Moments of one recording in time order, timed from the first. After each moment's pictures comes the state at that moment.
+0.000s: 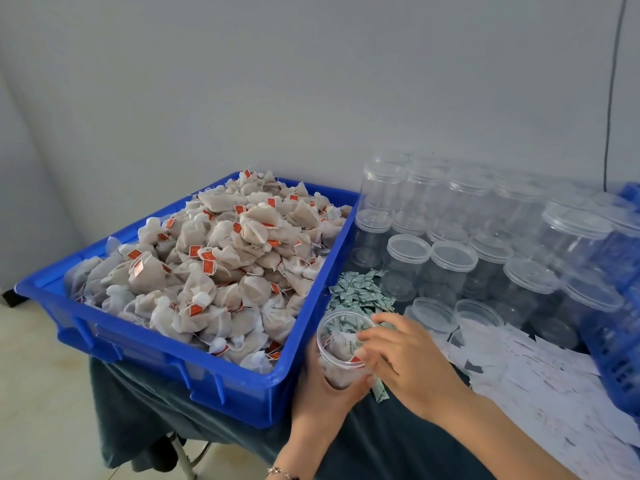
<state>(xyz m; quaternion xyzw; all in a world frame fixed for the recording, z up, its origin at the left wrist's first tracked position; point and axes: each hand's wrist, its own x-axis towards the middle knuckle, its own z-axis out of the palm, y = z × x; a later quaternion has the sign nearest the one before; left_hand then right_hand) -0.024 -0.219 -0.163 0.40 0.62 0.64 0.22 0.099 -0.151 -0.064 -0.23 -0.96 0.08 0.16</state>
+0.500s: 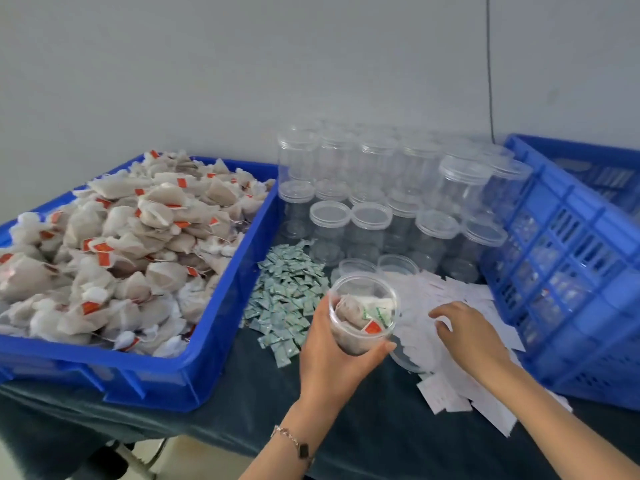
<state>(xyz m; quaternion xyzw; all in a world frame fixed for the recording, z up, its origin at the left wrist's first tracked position) 0.068 -0.198 -0.134 0.48 0.60 0.58 0.27 0.267 -0.100 -0.105 -0.61 -0.77 0.10 0.13</state>
